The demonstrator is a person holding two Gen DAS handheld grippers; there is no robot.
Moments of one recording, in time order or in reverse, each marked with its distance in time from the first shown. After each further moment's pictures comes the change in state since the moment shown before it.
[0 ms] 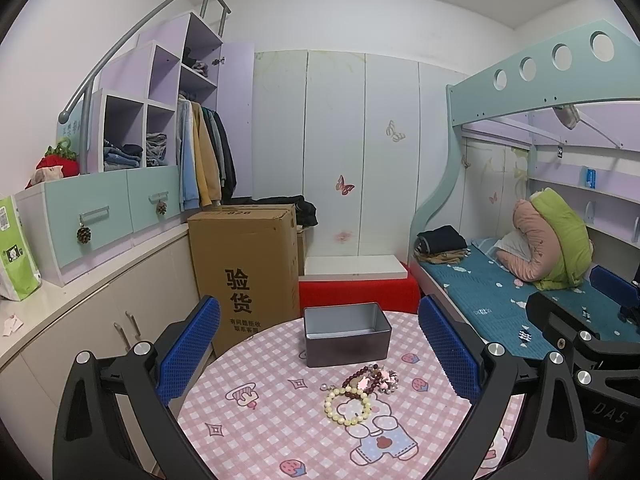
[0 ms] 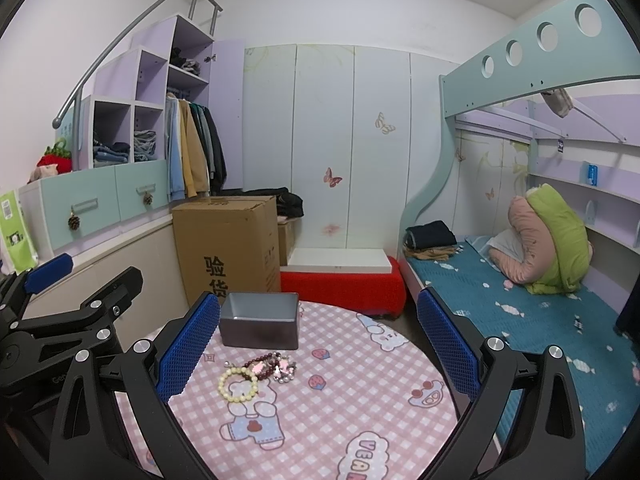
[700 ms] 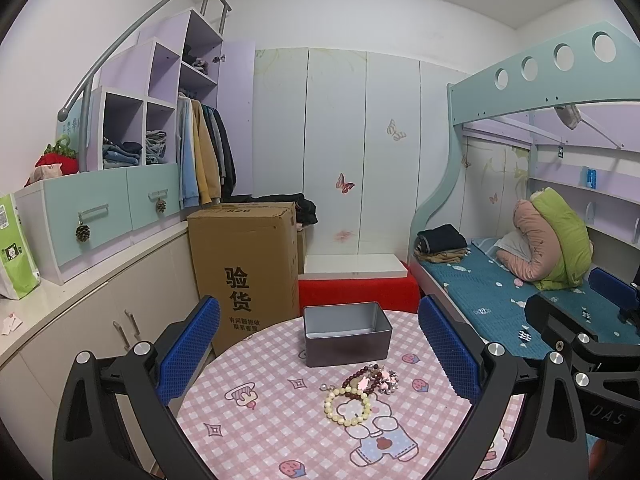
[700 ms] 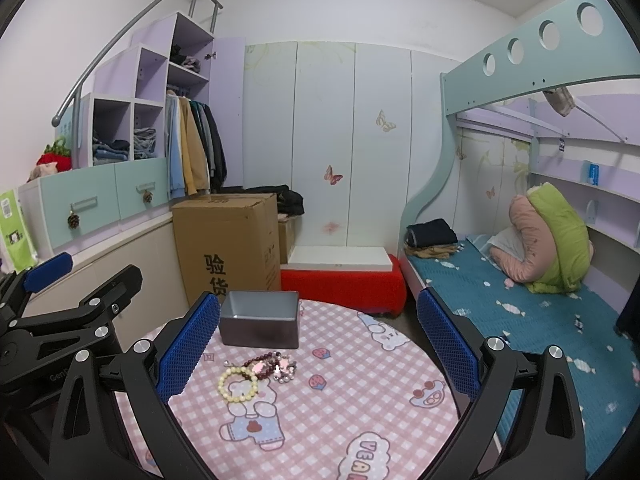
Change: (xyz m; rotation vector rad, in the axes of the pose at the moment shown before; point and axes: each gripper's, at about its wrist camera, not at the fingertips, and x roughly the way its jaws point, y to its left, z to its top) left arm -0.002 -0.002 0.002 0.004 0.001 0.001; right arm 0.006 0.003 -0.006 -0.001 0.006 0.000
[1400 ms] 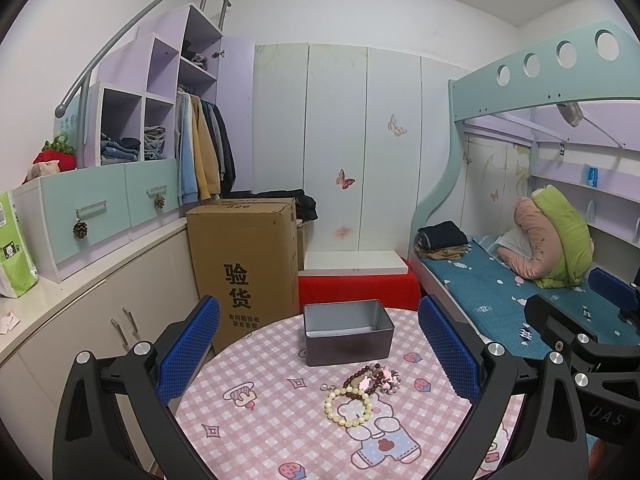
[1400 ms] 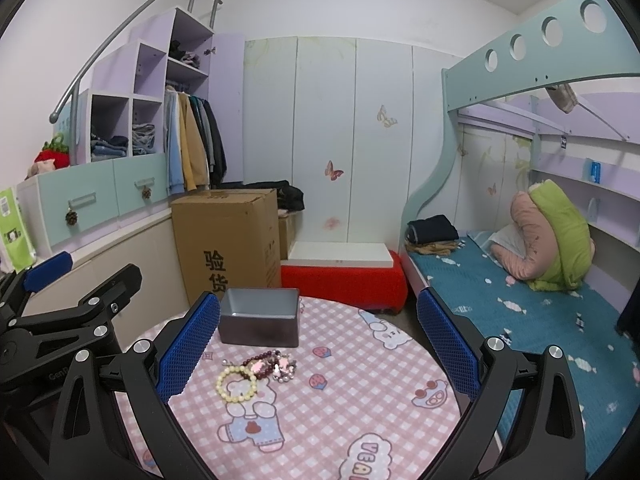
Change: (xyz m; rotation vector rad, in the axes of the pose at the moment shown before) left arm 0.002 -0.001 -0.004 -0.001 0.007 -0.001; right arm 0.012 0.000 -0.011 0.004 0.005 0.002
